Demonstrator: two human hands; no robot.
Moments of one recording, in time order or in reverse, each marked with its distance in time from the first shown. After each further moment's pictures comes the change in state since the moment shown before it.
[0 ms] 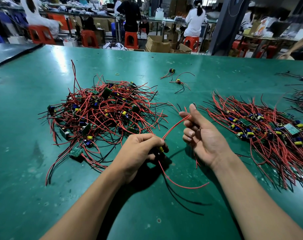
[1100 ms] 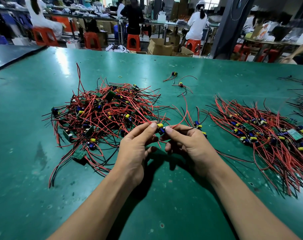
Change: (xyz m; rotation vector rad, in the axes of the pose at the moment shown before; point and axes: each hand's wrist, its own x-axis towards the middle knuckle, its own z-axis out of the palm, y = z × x) left_hand 0.004 0.008 0.006 -0.455 0.275 0.004; right_hand -0.015 0.022 0.014 -0.243 -0.327 -0.024
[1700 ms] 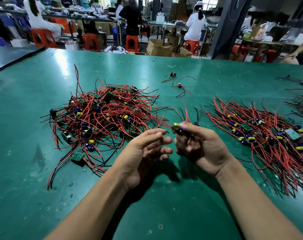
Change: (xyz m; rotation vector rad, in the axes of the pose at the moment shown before) left_hand -0.003 0.004 -0.004 -0.015 -0.289 -0.218; right_hand -0.007 -0.023 -0.014 0.179 -0.094 0.091
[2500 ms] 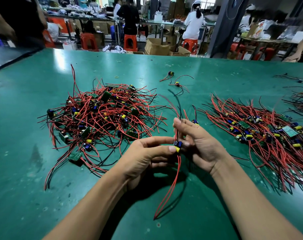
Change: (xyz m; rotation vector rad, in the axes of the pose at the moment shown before) left_hand 0.001 -0.012 -0.003 0.257 -0.122 0.029; right_hand 0.007 0.003 0.001 0.014 0.102 -0.038
